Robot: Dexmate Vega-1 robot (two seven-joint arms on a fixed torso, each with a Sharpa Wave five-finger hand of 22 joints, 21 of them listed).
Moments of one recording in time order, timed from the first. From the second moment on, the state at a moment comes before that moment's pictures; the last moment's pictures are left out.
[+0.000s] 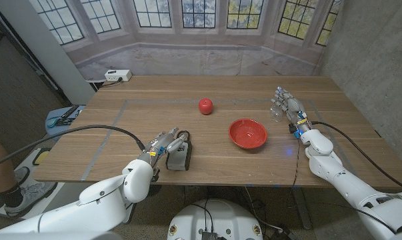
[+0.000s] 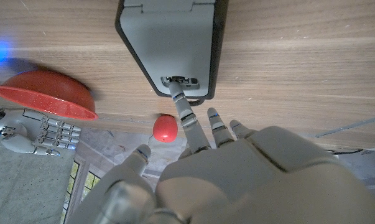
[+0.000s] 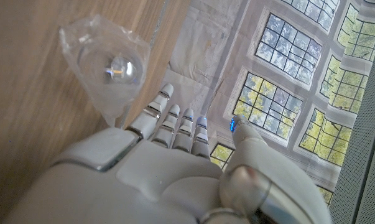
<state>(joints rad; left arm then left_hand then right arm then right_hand) 1.25 1.07 0.61 -2.51 0.16 0.91 0.33 0.01 0.15 0.58 0.17 0.19 -0.04 0.07 0.19 0.17 0.81 -0.09 0.19 0.19 0.17 -0.02 0.19 0.17 -0.14 0.04 0.20 0.17 -0.78 -0.49 -0.34 -0.92 0.62 0.63 0.20 0.40 0.18 0.40 -0.06 0.18 0.17 -0.06 0.19 0.18 0.22 -0.05 0.19 0.19 0.13 -0.04 0.23 0.22 0.42 -0.04 0.19 0.17</state>
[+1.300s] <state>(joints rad) 1.29 1.09 0.57 -2.54 0.10 0.90 0.36 0.01 0.15 0.58 0.17 0.19 -0.04 0.08 0.19 0.17 0.81 -0.09 0.19 0.19 0.18 -0.01 0.19 0.17 -0.14 0.04 0.20 0.17 -0.79 -0.50 -0.35 -0.97 0.60 0.61 0.18 0.40 0.18 0.40 -0.06 0.18 0.16 -0.07 0.19 0.18 0.22 -0.05 0.19 0.19 0.13 -0.04 0.23 0.22 0.42 -0.04 0.19 0.17</state>
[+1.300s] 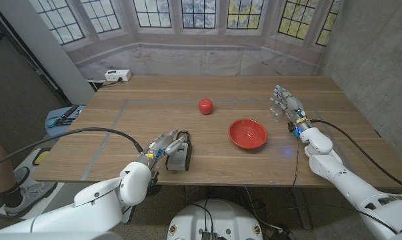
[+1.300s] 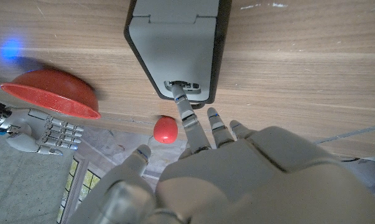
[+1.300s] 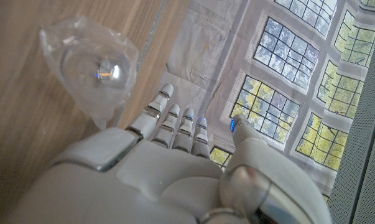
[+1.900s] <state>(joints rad) 1.30 1.10 0.58 -2.56 0.11 0.90 0.38 0.01 0.15 0.58 0.17 0.19 -0.04 0.08 0.19 0.17 0.82 -0.09 0.19 0.19 0.18 -0.01 0.19 0.17 -0.14 0.04 0.20 0.17 -0.80 -0.51 -0.35 -0.99 0.60 0.61 0.17 0.40 0.18 0.40 -0.06 0.18 0.16 -0.07 0.19 0.18 0.22 -0.05 0.19 0.19 0.13 -0.04 0.23 0.22 0.42 -0.04 0.19 0.17</state>
